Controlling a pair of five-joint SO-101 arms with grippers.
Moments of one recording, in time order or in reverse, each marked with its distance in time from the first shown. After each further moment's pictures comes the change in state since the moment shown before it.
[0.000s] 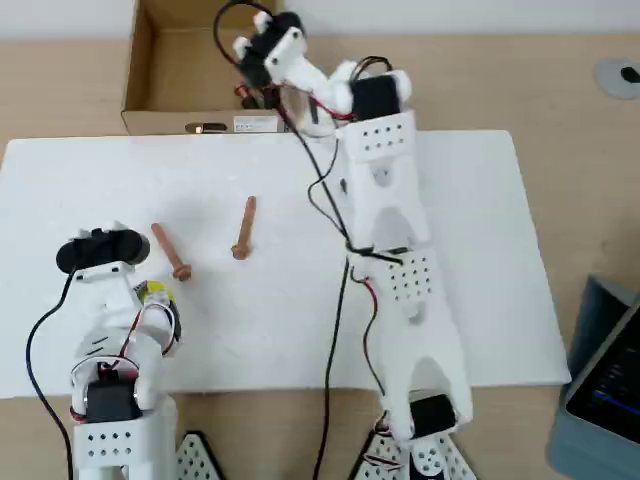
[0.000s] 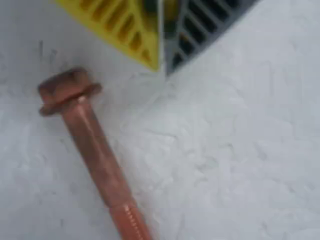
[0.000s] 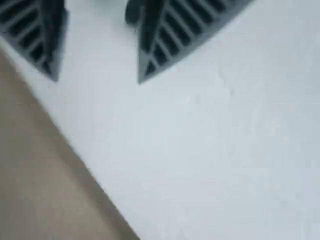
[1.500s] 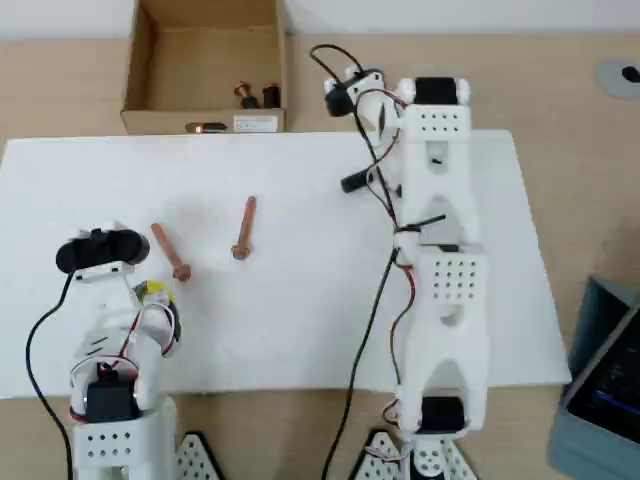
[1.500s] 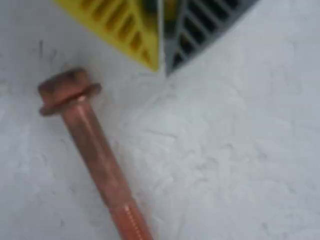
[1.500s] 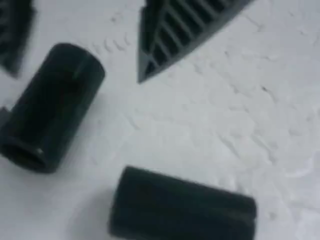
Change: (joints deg) left arm 0.0 0.0 0.0 0.0 0.0; right arm 12.6 -5.1 32.5 0.3 -0.4
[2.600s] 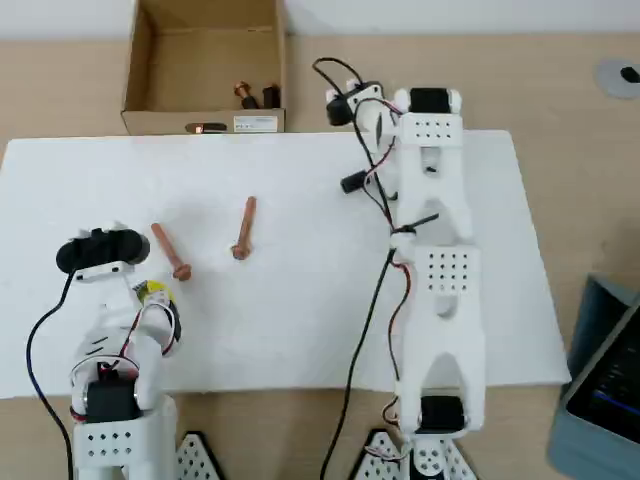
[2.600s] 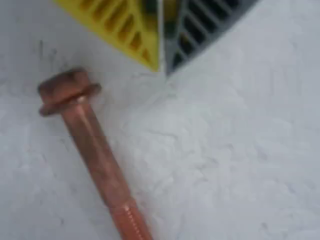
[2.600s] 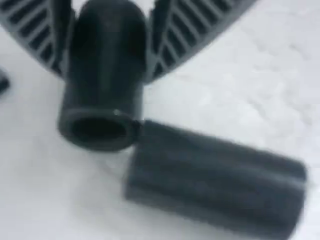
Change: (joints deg) left arm 0.0 0.0 0.0 0.0 0.0; right arm 0.1 8.4 -6.7 0.0 -0.7
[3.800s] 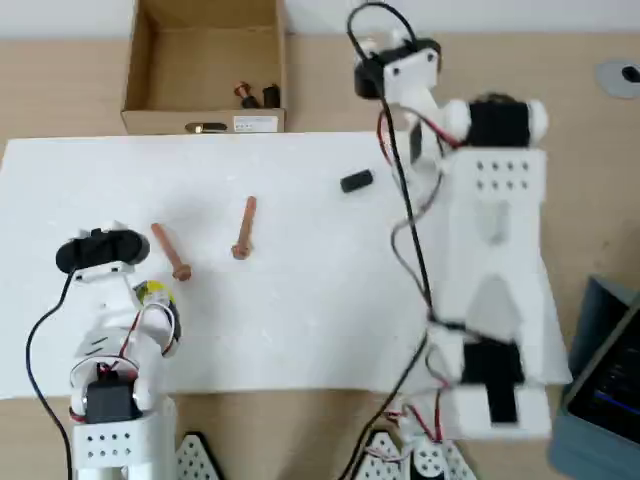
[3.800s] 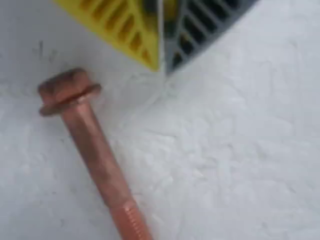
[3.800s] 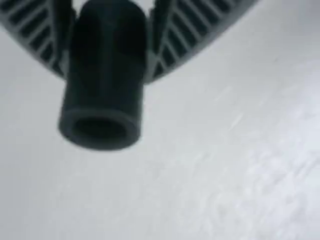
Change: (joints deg) left arm 0.0 0.0 0.0 0.0 0.0; right arm -0.1 -67.1 52.7 0.3 -14.9
